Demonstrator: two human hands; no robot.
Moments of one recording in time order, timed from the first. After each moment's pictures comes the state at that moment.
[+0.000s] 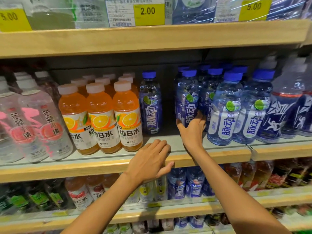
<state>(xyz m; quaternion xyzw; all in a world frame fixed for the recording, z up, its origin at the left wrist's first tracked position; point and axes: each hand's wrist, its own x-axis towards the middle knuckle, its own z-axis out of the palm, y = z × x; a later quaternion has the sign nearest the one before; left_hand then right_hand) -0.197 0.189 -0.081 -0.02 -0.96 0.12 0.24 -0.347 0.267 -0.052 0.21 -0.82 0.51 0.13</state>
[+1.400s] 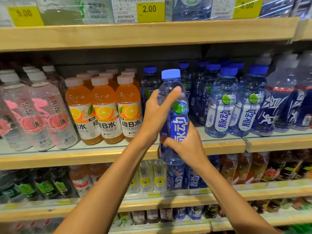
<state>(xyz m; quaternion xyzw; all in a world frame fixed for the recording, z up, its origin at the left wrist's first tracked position) -0.207 0.247 0.034 0.08 -0.66 -0.64 0.38 -0.264 0.332 -0.040 0.39 -0.66 0.64 -0.07</state>
